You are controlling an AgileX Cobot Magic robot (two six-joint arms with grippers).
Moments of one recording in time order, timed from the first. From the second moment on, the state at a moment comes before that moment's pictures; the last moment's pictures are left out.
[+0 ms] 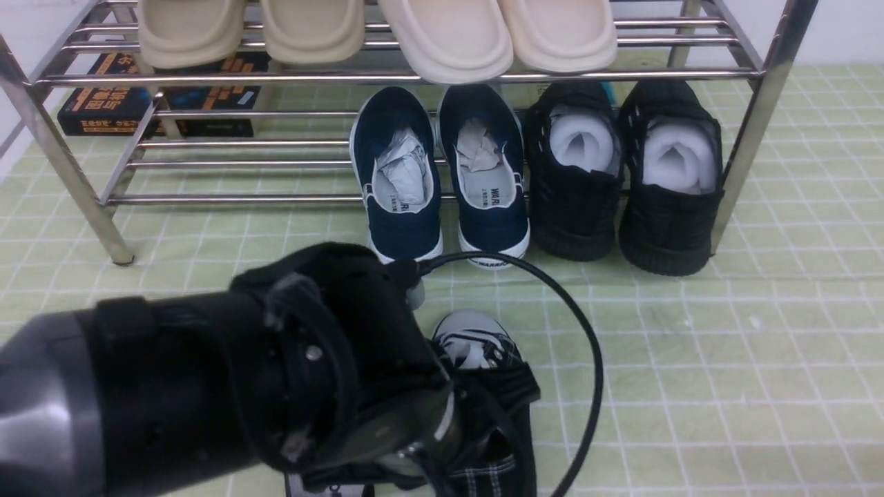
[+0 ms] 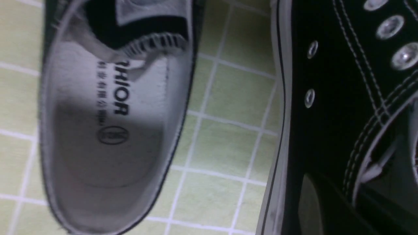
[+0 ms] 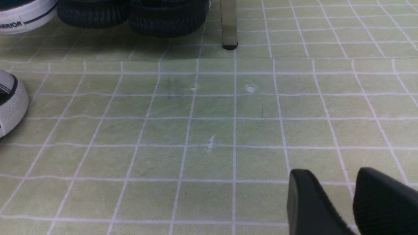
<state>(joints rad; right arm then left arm) 0.05 -0.01 0.01 0.07 0.39 0.04 -1.02 1.50 -1.01 0.30 0.77 -1.48</state>
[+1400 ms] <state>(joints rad) 0.05 -0.01 0.01 0.07 0.39 0.04 -1.11 1.54 -1.01 0.60 0.75 -1.77</state>
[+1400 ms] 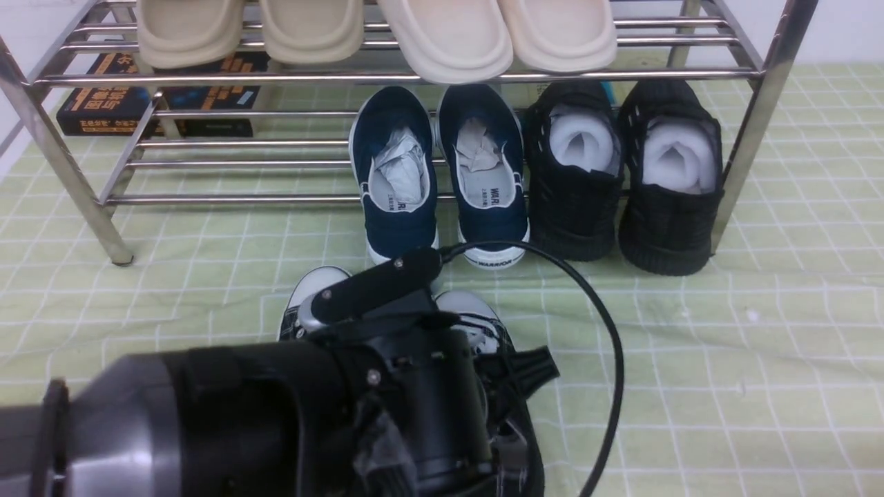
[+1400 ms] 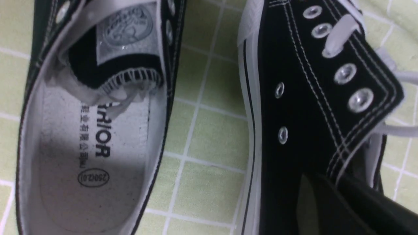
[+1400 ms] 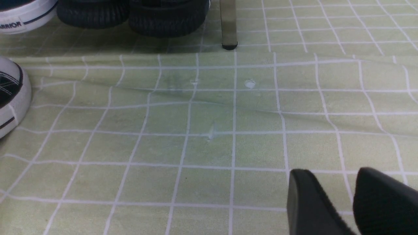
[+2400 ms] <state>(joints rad) 0.05 -0.01 0.01 0.07 0.39 0.04 -0.65 1.26 -1.51 0.20 1.23 -0.41</state>
